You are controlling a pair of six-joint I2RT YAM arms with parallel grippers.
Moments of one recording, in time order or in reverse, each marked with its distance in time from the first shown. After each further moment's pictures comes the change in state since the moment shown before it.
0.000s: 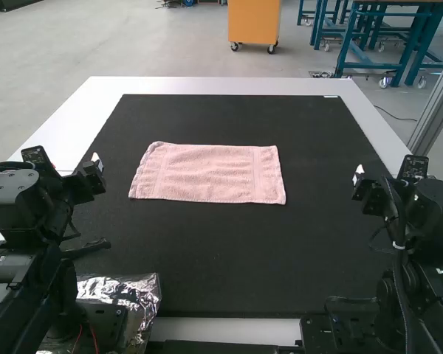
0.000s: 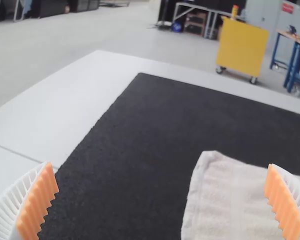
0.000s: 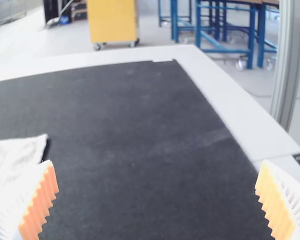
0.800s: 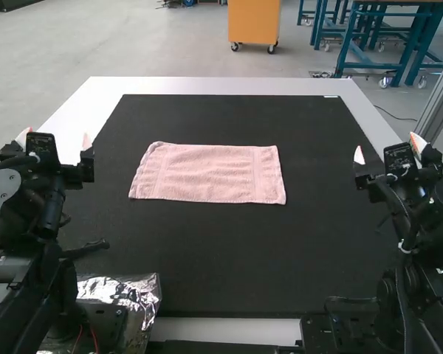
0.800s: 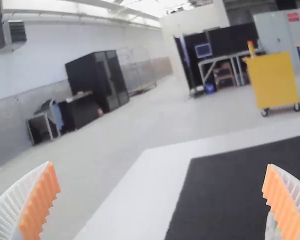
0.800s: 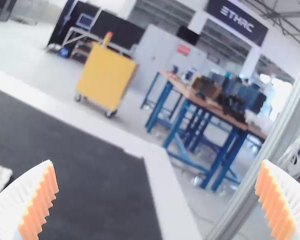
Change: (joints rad) left arm 0.004 0.000 0.000 0.311 -0.013 0.515; right arm 0.000 0.000 0.000 0.295 -0.122 -0.511
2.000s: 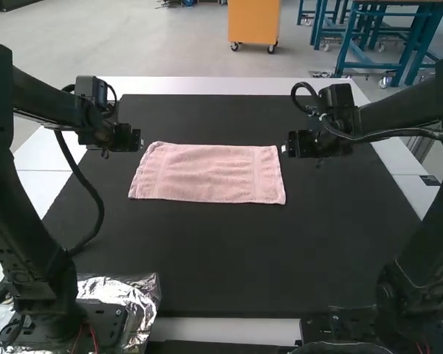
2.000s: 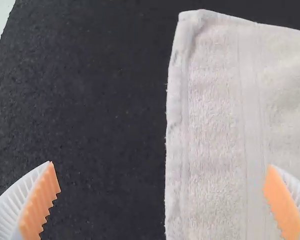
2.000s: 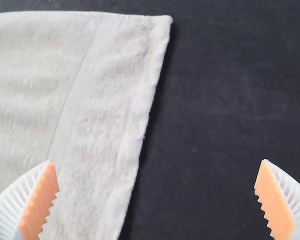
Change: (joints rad) left arm -0.025 1.619 0.951 -0.402 0.184 -0.316; right arm 0.219 1.635 0.918 -0.257 -0.095 0.491
